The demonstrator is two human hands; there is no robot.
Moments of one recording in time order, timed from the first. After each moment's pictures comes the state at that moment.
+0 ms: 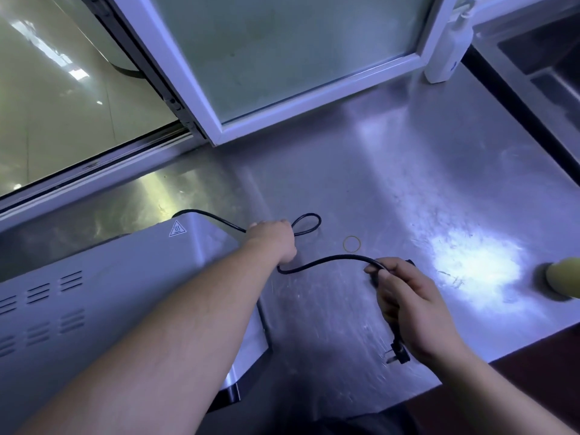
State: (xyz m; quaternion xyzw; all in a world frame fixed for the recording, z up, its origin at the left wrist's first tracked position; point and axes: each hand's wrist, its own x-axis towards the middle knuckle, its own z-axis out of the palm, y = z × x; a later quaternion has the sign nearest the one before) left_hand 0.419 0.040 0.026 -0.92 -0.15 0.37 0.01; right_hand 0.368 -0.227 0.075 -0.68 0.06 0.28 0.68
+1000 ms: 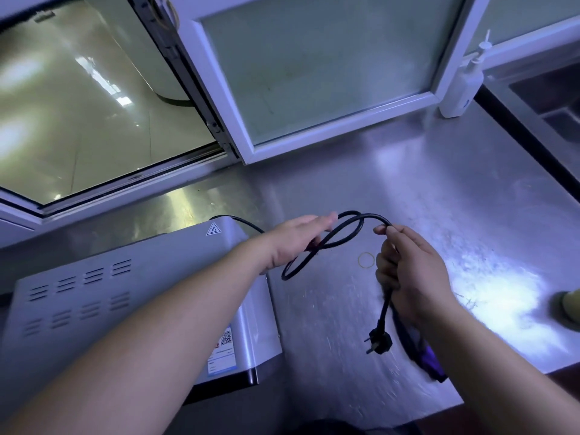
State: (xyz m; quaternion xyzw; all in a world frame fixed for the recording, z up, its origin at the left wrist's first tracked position) left_hand 0.379 0.037 0.135 -0.79 -0.21 0.25 -0.52; right_hand 0.404 -0.179 0.123 -0.57 0.14 0.25 0.77
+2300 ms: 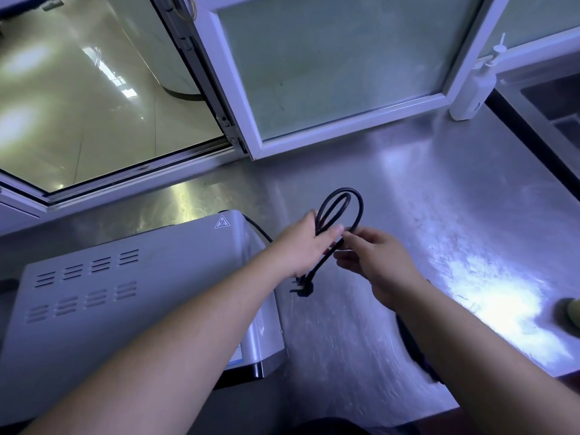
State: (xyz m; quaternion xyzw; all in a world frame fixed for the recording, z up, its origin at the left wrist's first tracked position) left_hand 0.364 0.025 0.124 -0.86 -0.22 0.16 -0.44; right_hand 0.407 -0.133 0.108 -0.65 0.08 0.35 0.67
